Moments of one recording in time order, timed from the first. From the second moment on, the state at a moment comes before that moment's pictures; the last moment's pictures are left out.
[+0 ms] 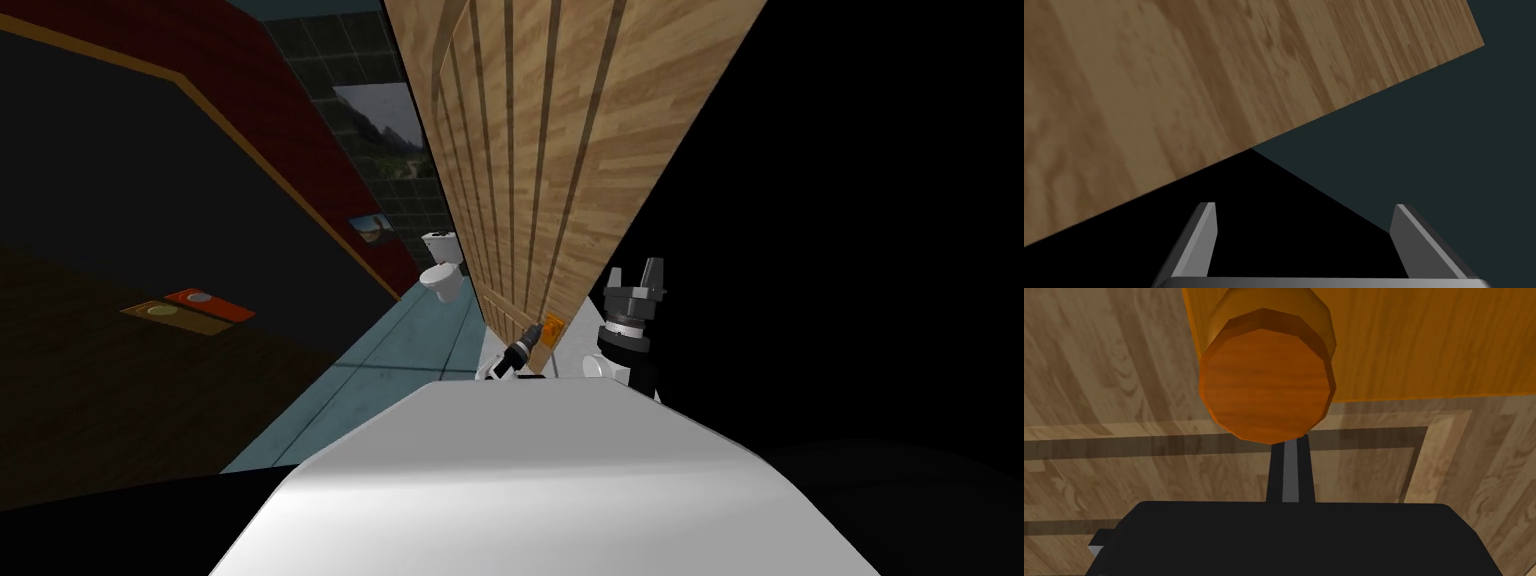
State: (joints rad) arm -0.01 0.05 -0.77 -1.30 0.00 -0.29 0.01
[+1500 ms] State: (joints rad) arm 0.08 0.05 -0.87 -1.34 -0.03 -0.27 -0.04
